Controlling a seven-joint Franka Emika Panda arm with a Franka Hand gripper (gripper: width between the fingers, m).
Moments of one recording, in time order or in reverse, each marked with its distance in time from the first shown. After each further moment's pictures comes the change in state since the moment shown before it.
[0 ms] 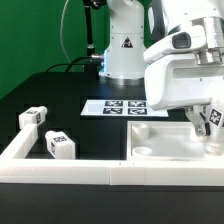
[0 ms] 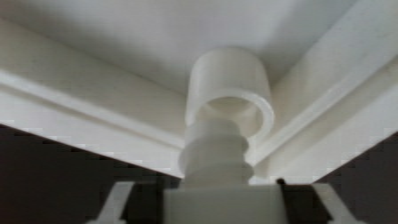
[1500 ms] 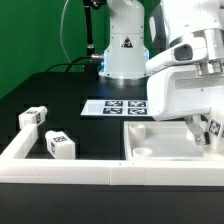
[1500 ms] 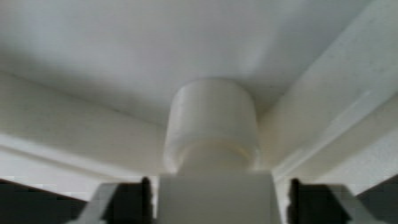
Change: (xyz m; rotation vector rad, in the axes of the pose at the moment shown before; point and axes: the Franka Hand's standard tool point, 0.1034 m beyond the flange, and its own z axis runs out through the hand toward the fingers) arm -0.012 -0.009 0.013 0.012 -0.012 -0.004
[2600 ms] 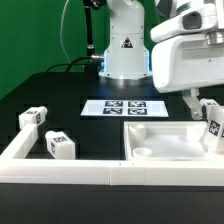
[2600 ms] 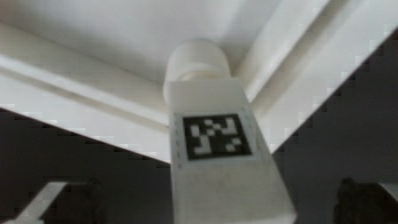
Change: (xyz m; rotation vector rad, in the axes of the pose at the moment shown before) arm 0.023 -0.003 -0.040 0.060 -0.156 0.020
